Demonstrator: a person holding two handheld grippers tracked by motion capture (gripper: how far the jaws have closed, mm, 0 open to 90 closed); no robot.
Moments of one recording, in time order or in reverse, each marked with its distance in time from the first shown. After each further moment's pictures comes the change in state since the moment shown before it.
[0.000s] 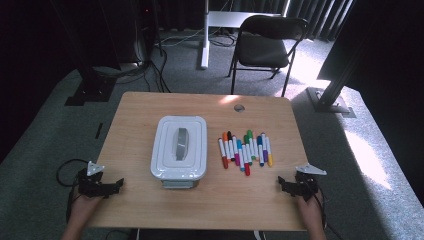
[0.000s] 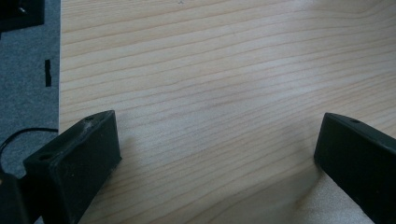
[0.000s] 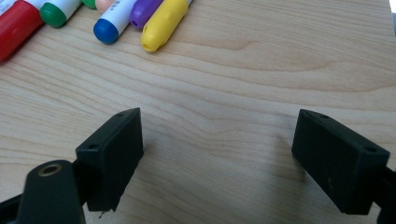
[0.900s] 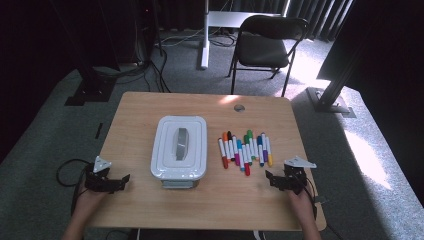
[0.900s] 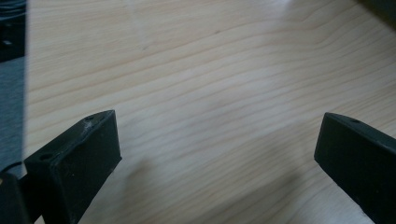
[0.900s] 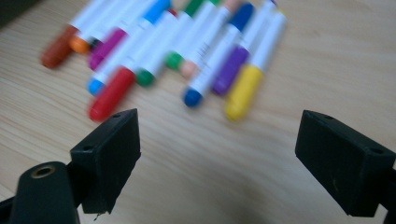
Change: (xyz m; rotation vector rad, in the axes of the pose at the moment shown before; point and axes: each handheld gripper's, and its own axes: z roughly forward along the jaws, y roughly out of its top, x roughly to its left) left arm -0.013 0.021 0.008 -0.051 -0.057 0.088; right arm 0.040 0.038 -0.005 -0.063 0.096 -0.048
